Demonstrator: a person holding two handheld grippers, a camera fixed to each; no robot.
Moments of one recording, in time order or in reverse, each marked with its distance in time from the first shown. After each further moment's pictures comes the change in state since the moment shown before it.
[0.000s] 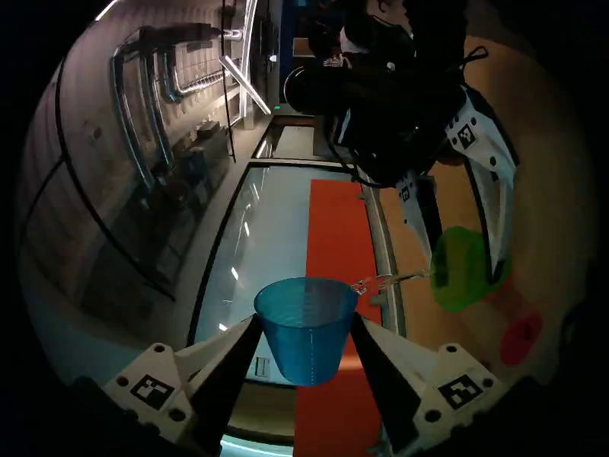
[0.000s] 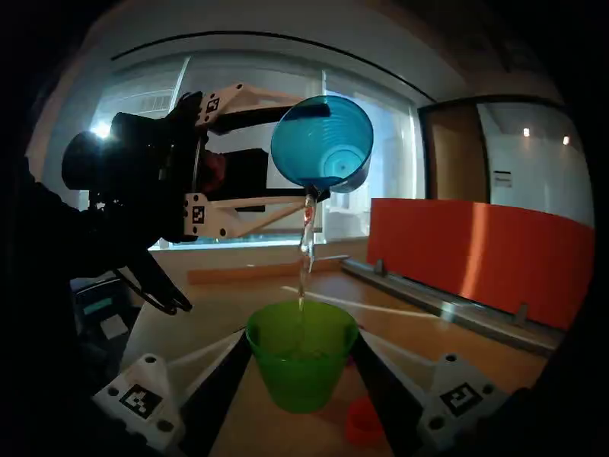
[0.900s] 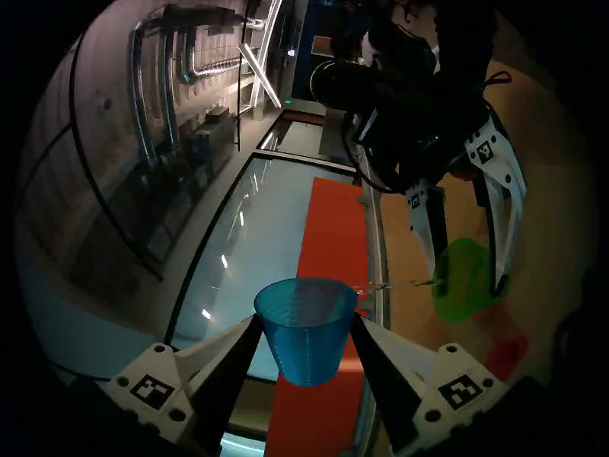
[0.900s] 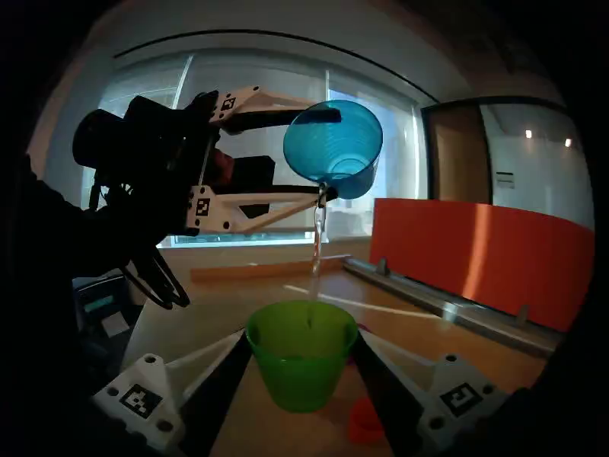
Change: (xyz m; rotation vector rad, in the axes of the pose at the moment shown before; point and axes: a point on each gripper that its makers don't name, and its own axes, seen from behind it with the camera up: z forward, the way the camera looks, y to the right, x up) left arm -0.005 0.008 0.002 -0.028 -0.014 -0.134; right arm 0.000 -0.005 -0.002 0.008 -0.004 -0.007
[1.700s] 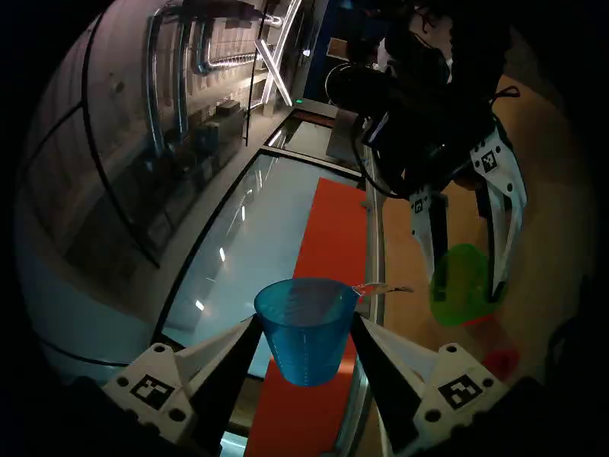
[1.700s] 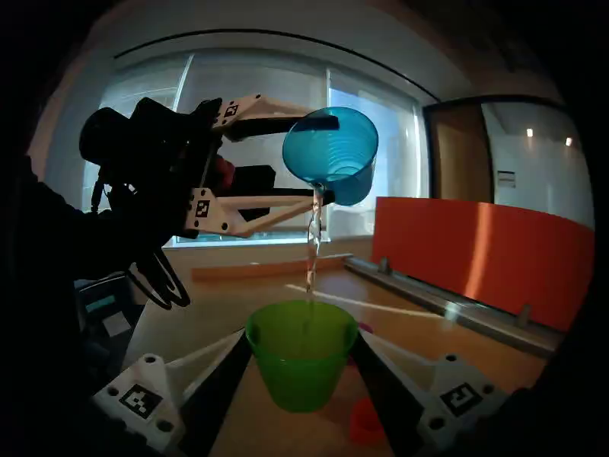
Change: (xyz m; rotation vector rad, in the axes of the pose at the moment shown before) left arm -0.009 0.001 -0.003 0.007 0.002 -0.088; right arm 0.000 -0.001 0.002 0.009 -0.006 0.002
